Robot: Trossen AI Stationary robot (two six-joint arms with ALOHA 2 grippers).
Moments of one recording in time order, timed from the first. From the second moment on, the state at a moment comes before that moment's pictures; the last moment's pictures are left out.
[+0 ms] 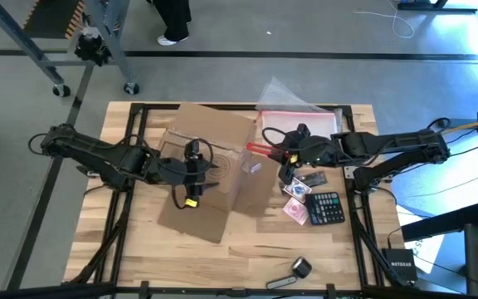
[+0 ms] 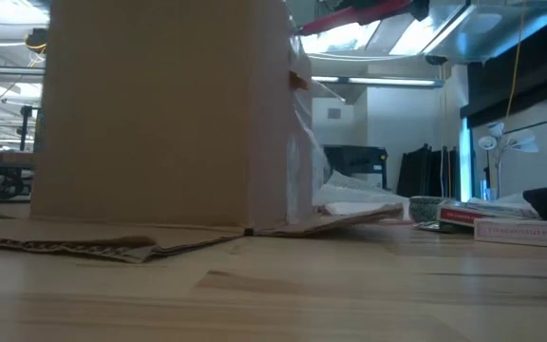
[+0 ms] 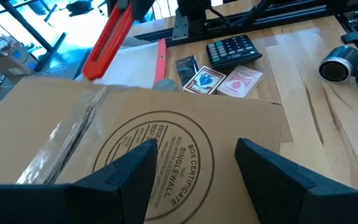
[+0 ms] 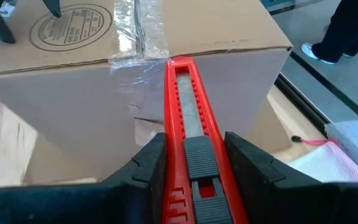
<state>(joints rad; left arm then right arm) -0.29 1.30 1.25 -0.57 -0.47 0.02 0.14 1.24 1.22 -0.66 0.39 0.35</state>
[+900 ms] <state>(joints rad) -0.40 1.38 1.27 -0.55 -0.53 -0.02 0.14 1.26 1.22 -0.63 0.37 0.28</state>
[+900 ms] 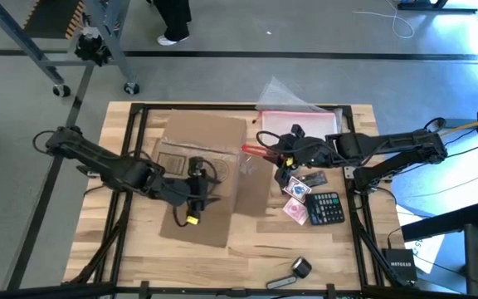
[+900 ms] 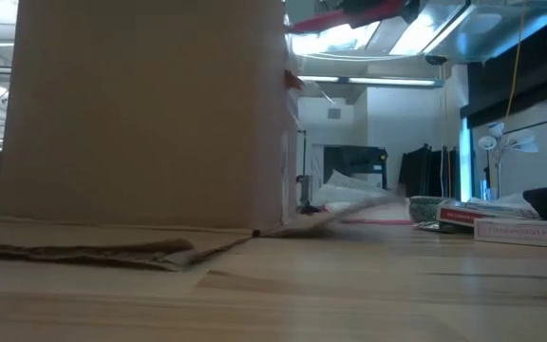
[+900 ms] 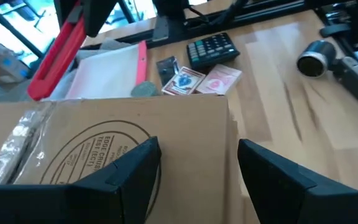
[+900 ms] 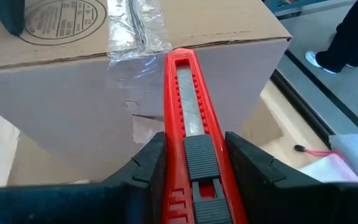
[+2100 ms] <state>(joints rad) -0.38 1.35 1.34 -0.52 -0.51 -0.15 0.43 1.29 1.22 -0.56 0.40 0.15</state>
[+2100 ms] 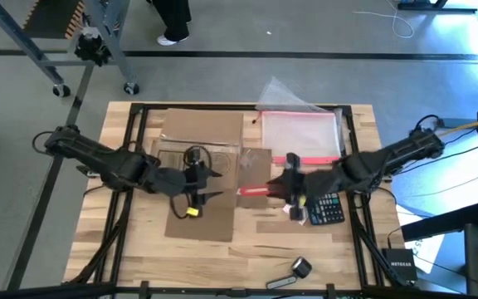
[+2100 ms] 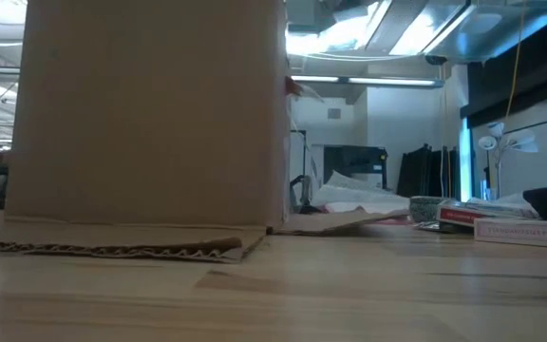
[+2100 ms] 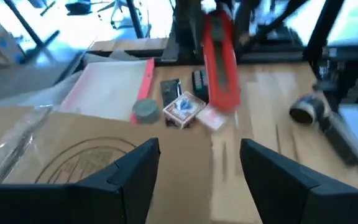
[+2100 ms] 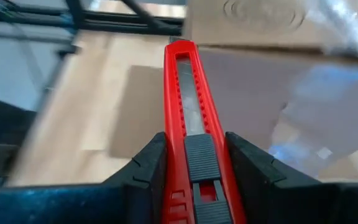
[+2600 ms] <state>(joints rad) -0.29 1.35 1.34 -0.36 -0.31 -0.36 0.50 1.45 1.22 -0.15 0.87 -0.45</state>
